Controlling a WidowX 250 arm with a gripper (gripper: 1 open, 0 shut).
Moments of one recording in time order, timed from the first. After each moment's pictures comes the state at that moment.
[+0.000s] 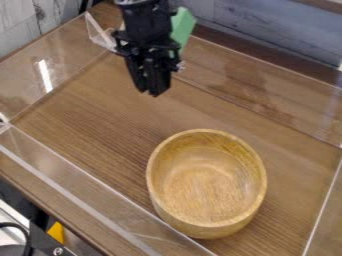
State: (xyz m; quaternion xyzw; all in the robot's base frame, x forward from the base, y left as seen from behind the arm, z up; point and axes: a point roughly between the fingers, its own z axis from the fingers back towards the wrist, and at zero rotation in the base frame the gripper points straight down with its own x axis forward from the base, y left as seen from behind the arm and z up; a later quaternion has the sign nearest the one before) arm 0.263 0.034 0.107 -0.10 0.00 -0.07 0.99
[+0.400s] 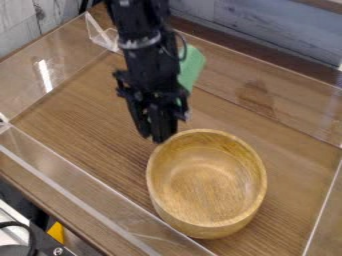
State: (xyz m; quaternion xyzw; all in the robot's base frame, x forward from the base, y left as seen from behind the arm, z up) arm 0.212 -0.005 0.088 -0.11 0.02 -0.08 0.99
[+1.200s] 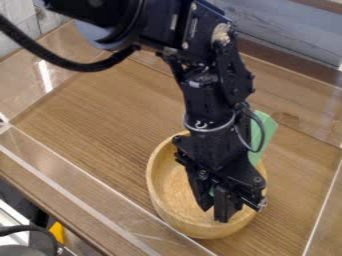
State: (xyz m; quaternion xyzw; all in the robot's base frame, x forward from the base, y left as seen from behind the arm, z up) arm 0.181 -0.093 0.068 -0.12 0.01 -0.13 0.98
